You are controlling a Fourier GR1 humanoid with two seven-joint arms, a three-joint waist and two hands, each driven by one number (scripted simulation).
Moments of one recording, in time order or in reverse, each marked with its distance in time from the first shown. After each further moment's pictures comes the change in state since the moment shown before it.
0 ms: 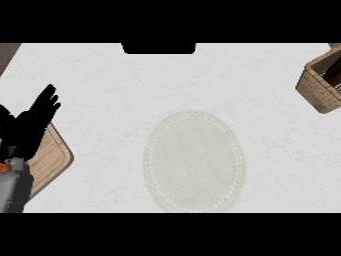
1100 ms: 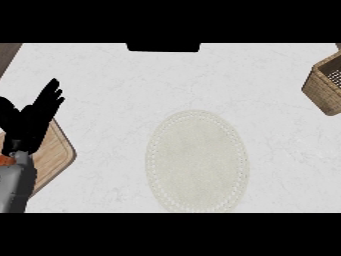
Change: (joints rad) left arm -0.044 0.001 -0.015 0.020 0.000 0.007 -0.002; right arm -0.154 0.091 0.166 0.174 0.116 0.261 0.074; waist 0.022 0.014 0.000
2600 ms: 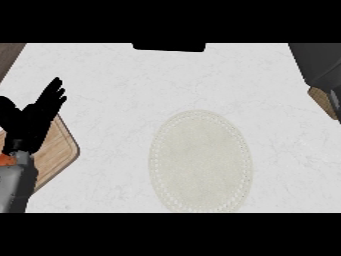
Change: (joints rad) left arm 0.003 0.005 -0.024 -0.031 0.014 -0.003 0.019; right arm -0.246 0.311 0.100 -0.090 -0.007 0.099 0.130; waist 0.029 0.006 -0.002
